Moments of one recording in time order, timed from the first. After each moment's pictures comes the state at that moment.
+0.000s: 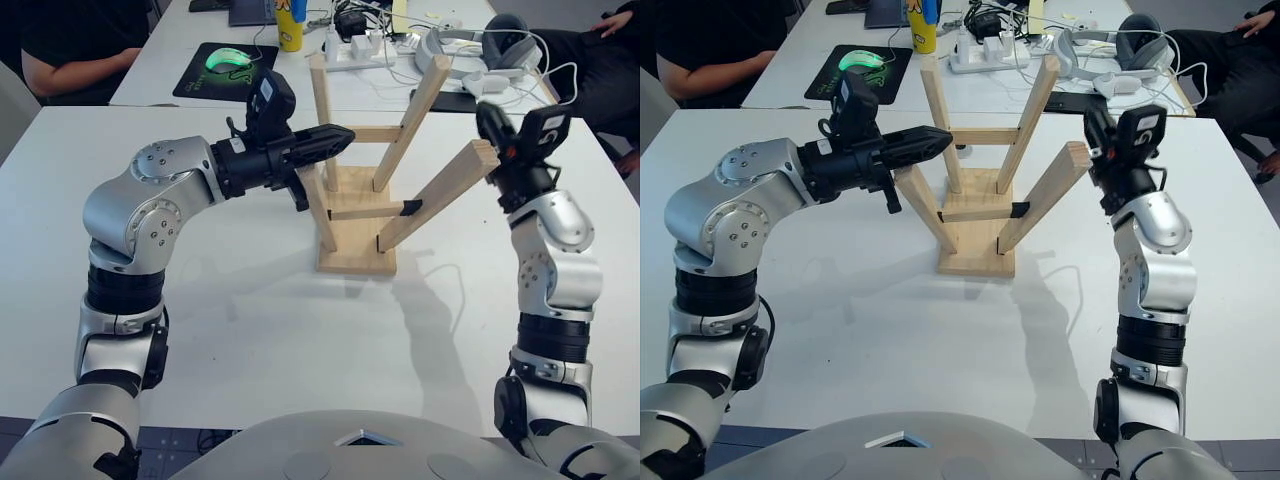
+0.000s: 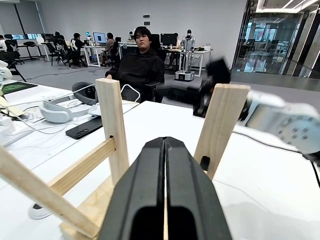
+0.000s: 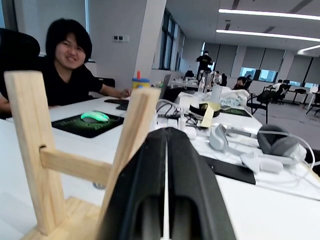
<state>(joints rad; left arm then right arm) -0.62 0.46 -0.07 -0.27 -0.64 0.79 -0.71 -0.33 -0.37 -0.25 -0.23 0.33 0.34 0.33</state>
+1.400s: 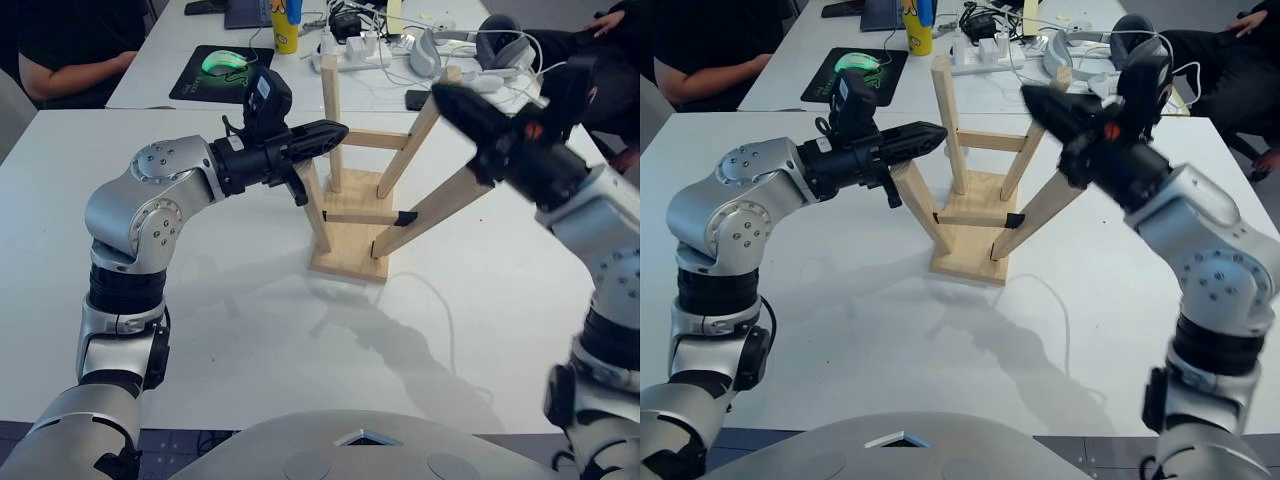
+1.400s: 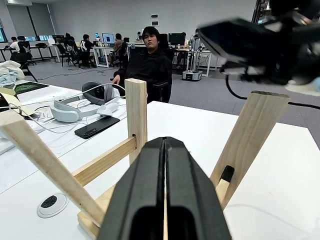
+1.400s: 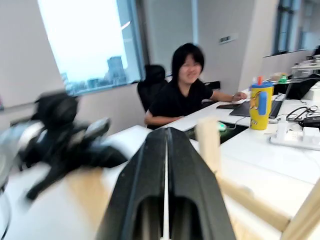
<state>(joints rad) -0.62 0.42 -0.08 -0.28 -0.63 0.80 -0.66 -0.50 -0.56 -0.33 -0.39 1.16 0.72 0.24</state>
